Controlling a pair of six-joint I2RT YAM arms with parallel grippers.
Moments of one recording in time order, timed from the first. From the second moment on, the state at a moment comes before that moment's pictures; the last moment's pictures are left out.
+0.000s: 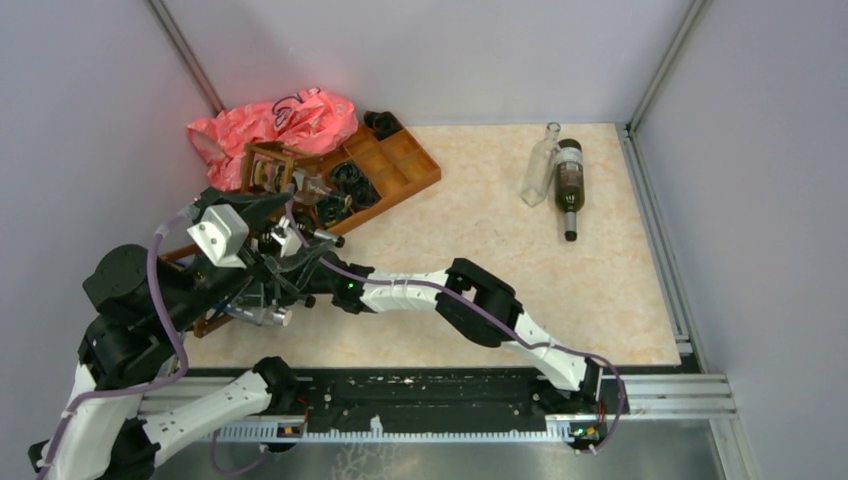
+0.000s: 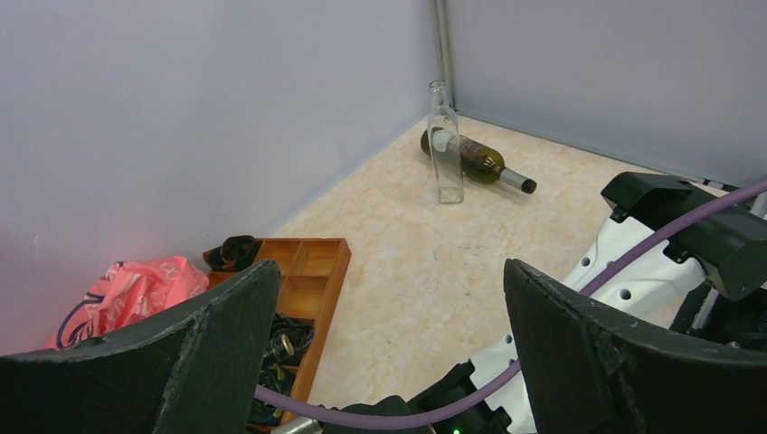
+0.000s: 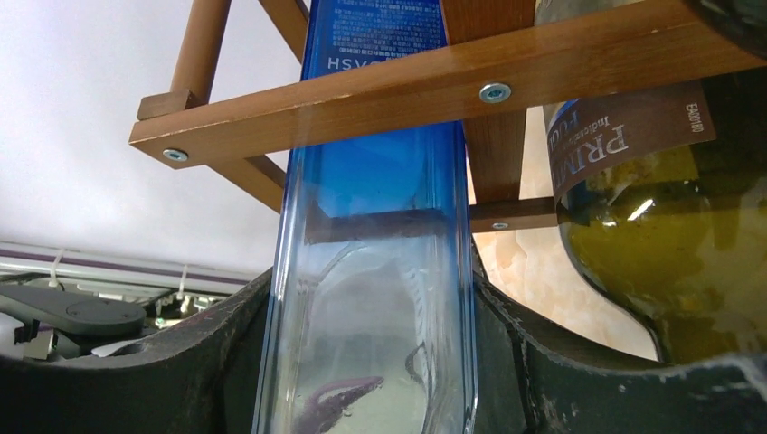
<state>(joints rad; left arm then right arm) -0.84 0.66 1.35 -0.57 -0.01 0.18 1.23 2.38 1.83 0.46 -0.30 1.06</state>
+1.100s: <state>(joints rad) -0.84 0.59 1.35 -0.60 -0.08 0.18 1.23 2.43 1.95 0.39 -0.29 0.90</state>
